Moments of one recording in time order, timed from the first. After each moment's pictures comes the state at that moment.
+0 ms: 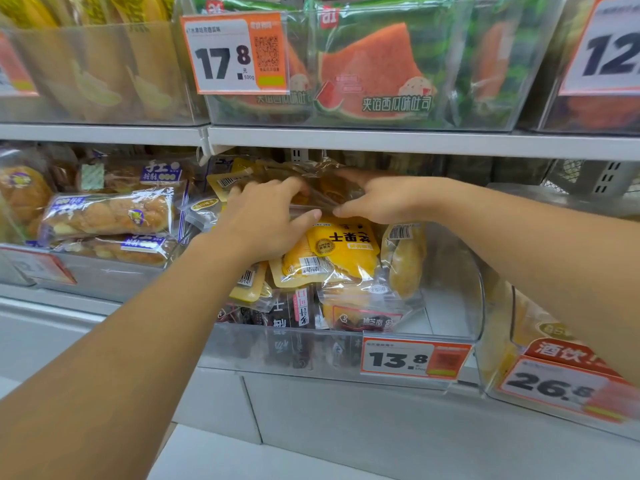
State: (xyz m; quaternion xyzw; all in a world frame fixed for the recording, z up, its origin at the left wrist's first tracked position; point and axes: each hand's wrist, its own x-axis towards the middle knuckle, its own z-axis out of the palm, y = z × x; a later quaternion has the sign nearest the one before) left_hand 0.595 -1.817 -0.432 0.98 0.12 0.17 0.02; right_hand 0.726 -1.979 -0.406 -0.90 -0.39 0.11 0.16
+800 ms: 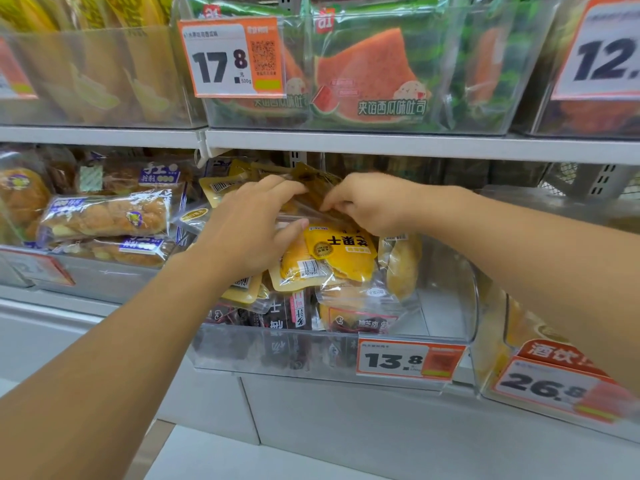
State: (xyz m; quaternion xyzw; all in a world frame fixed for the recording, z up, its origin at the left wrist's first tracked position) left_hand 0.577 -1.809 -0.441 0.97 0.02 0.25 0.04; right_hand 0.701 -1.976 -0.403 -0.87 -0.49 0.00 0.06
